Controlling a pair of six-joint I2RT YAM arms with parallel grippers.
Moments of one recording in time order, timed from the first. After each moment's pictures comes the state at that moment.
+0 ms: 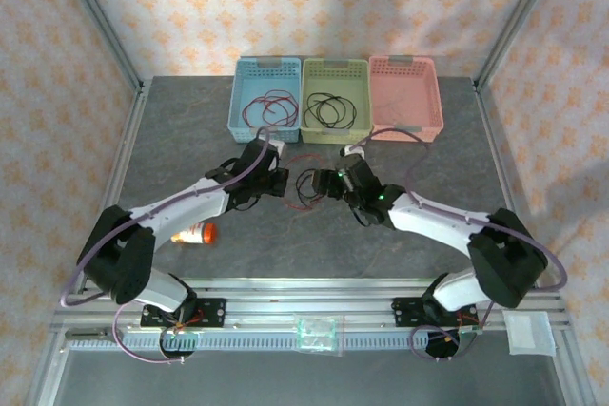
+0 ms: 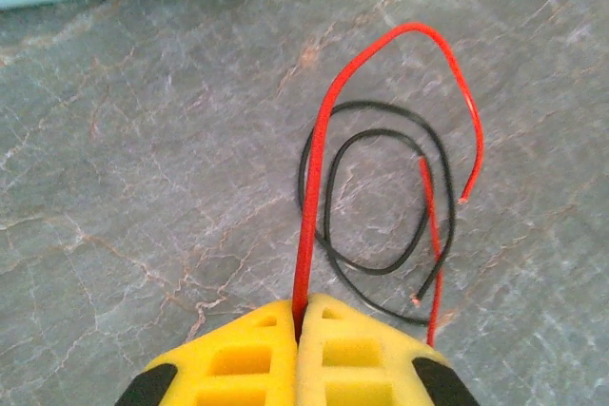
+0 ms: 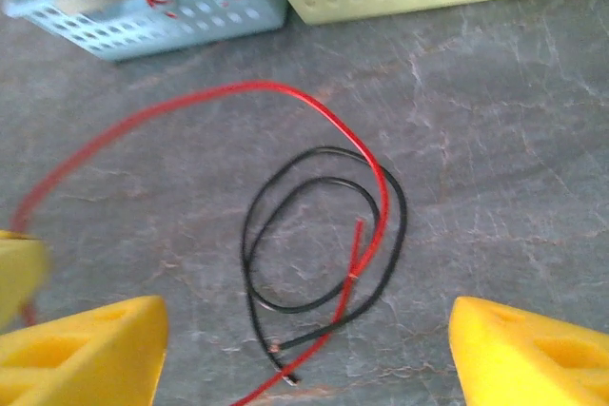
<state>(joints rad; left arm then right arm) -0.55 1.45 0.91 -0.28 -0.02 -0.36 0.74 1.44 0.79 -0.07 0.17 0.69</state>
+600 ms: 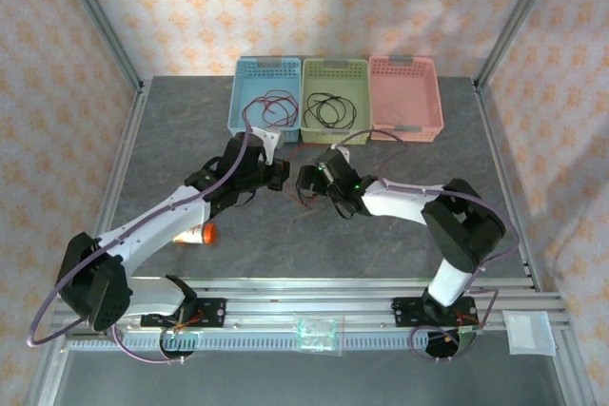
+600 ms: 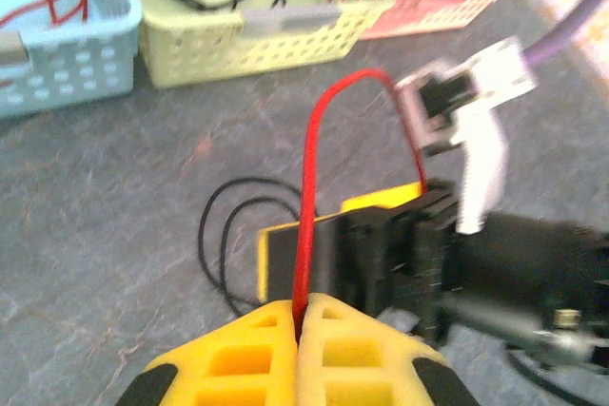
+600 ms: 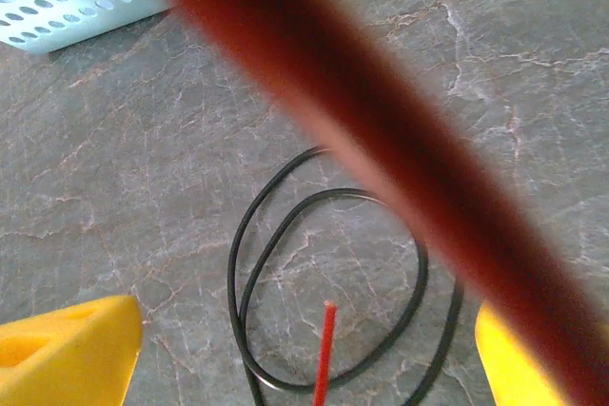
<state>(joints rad) -0.56 1.28 0.94 -0.25 0.12 -0.36 0.74 1.71 0.93 0.00 0.15 0.80</state>
